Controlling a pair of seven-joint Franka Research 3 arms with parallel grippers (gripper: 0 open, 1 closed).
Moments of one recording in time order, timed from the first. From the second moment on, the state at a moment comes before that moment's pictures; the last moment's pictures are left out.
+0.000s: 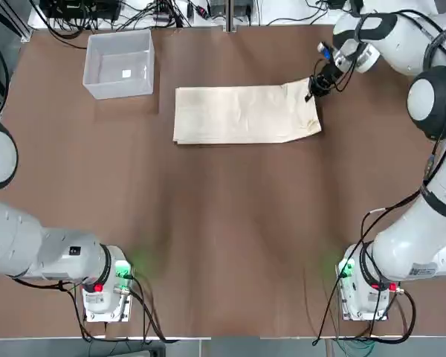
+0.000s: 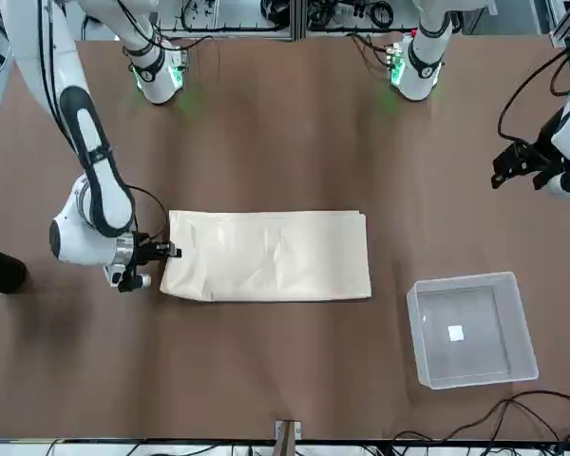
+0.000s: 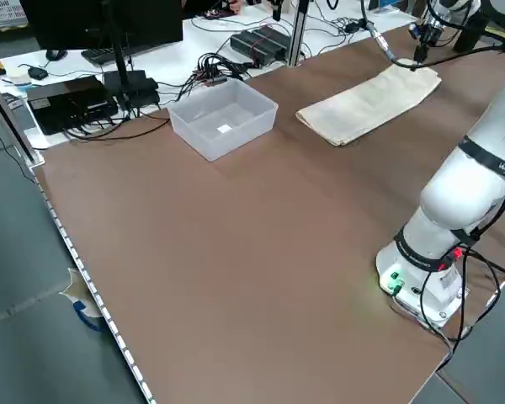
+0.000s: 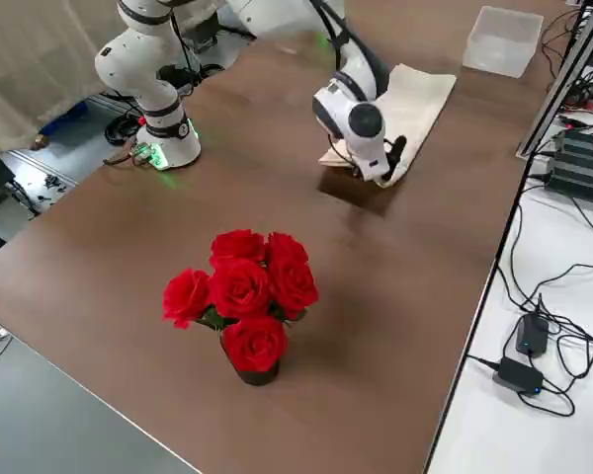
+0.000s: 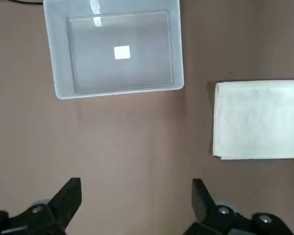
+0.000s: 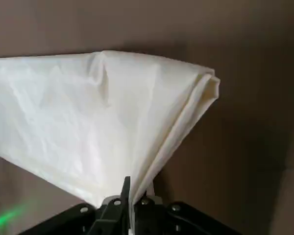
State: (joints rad) left arm -0.04 0.01 -0.02 -1.61 -0.03 1.65 -0.03; right arm 0.05 0.49 0.05 -1.89 0.62 2.14 -0.37
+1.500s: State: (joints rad) left arm -0.03 0.06 -0.02 -1.58 -0.07 1.65 -0.03; right arm 0.10 0.43 0.51 -1.46 0.11 1.83 0.70
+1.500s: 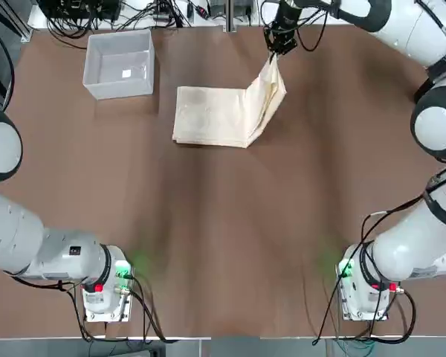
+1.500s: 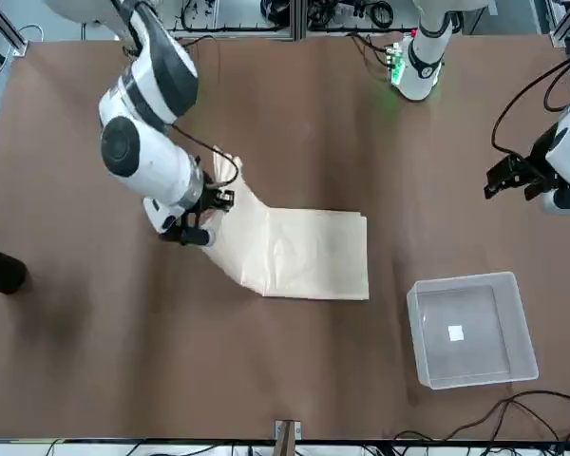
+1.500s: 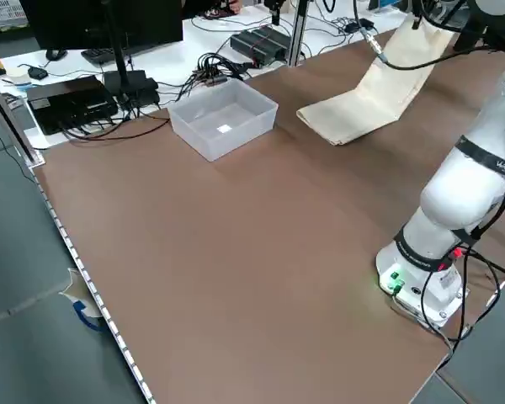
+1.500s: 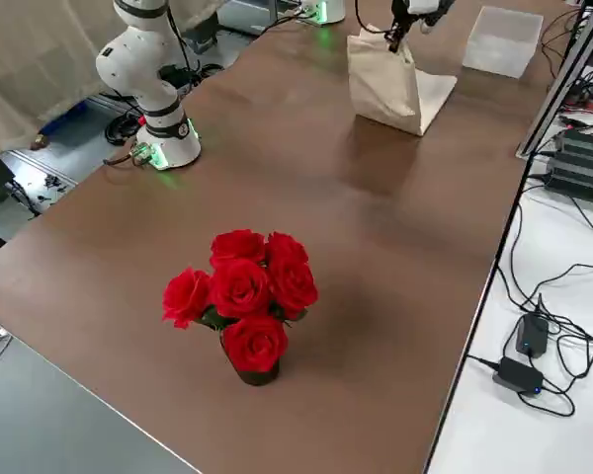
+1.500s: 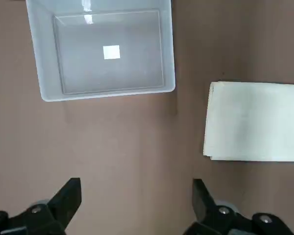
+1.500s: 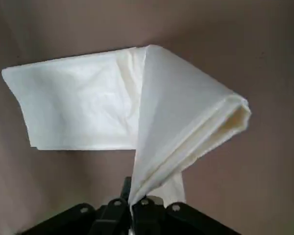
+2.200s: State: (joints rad) left arm -0.03 0.06 -0.02 -1.58 -0.07 1.65 -0.03; right arm 0.20 0.55 0.54 -1.41 0.11 2.07 0.94
